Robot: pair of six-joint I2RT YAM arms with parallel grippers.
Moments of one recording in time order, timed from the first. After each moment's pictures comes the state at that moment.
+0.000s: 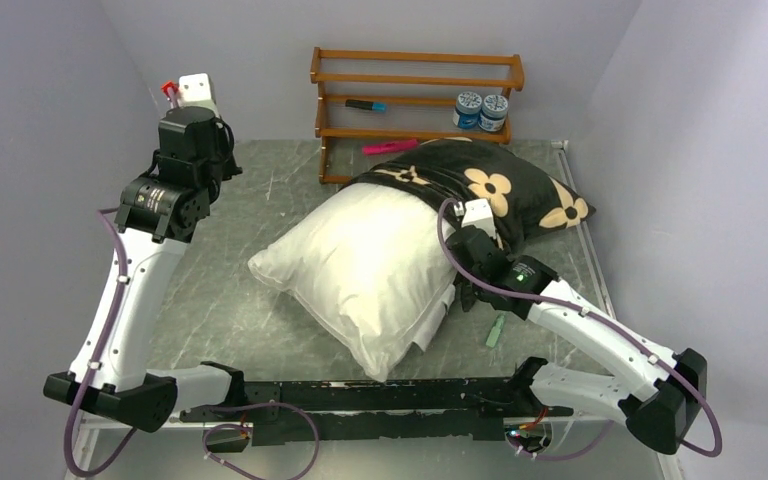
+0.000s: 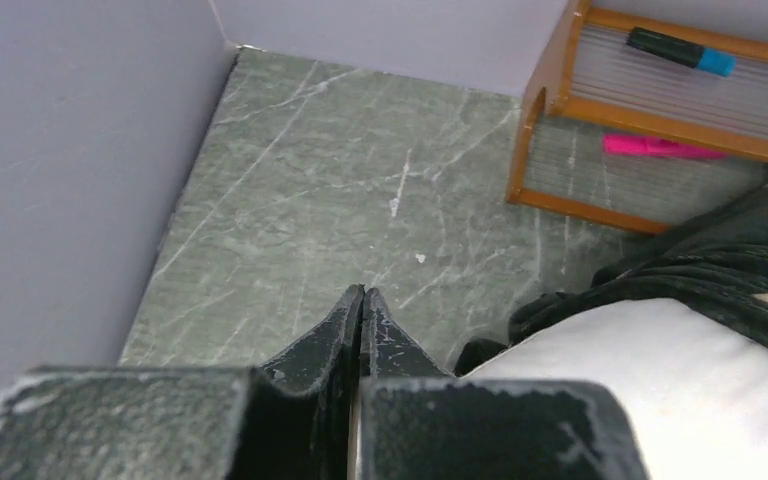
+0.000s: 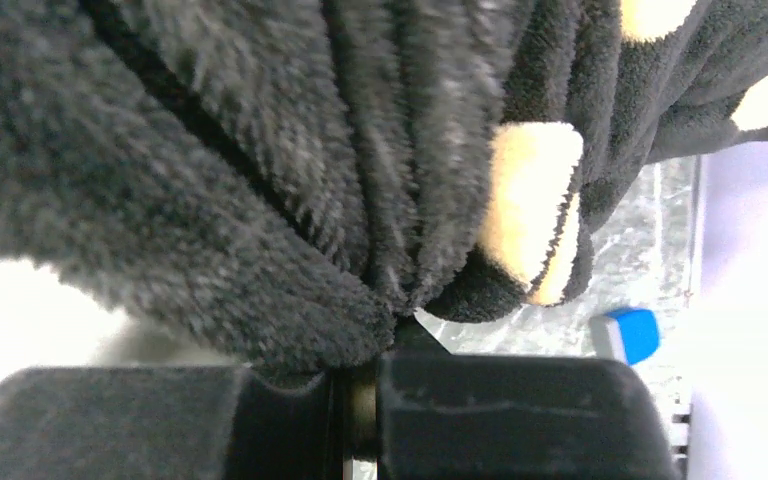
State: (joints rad) left arm -0.30 1.24 1.69 -0.83 -0.48 -0.23; right arm 0.78 1.03 0.91 -0.74 0.66 0.34
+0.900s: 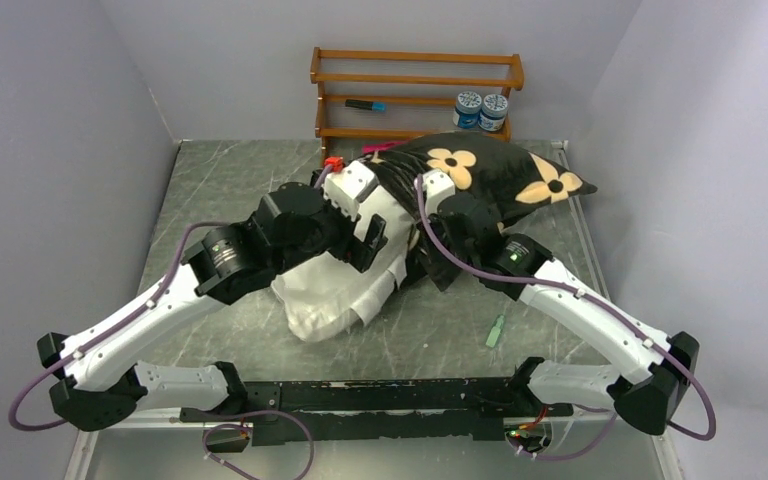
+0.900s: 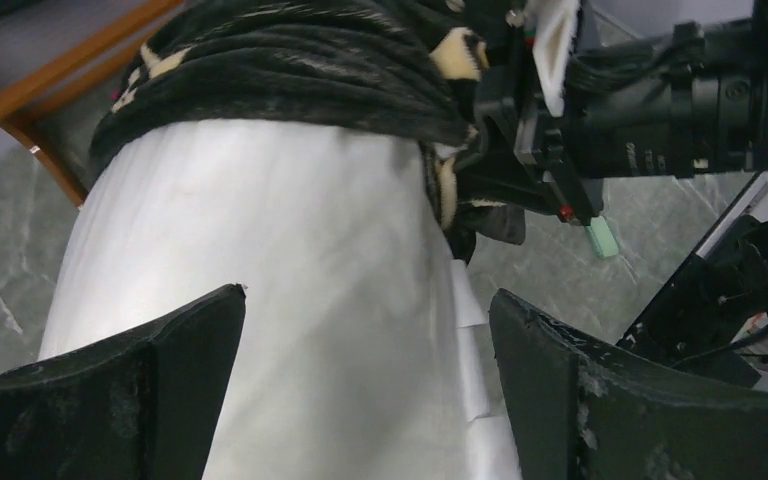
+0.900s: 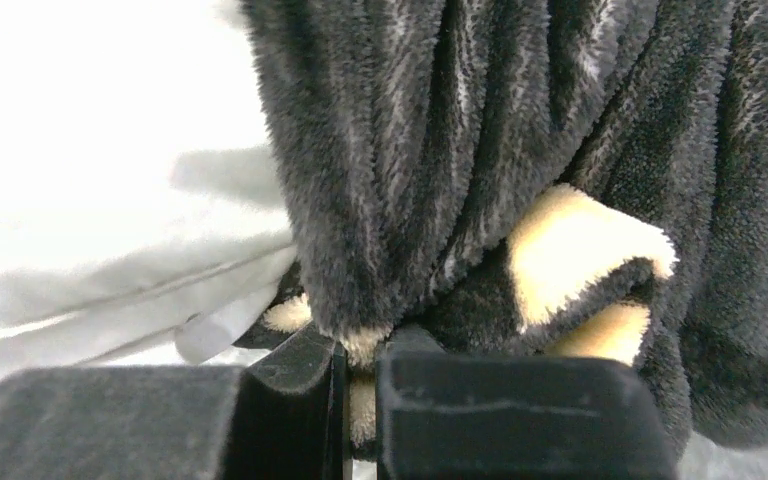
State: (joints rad) left arm -0.99 1.19 1.47 -0.65 -0.20 -0.11; right arm 0.80 1.12 1.10 -0.57 0.26 0.12
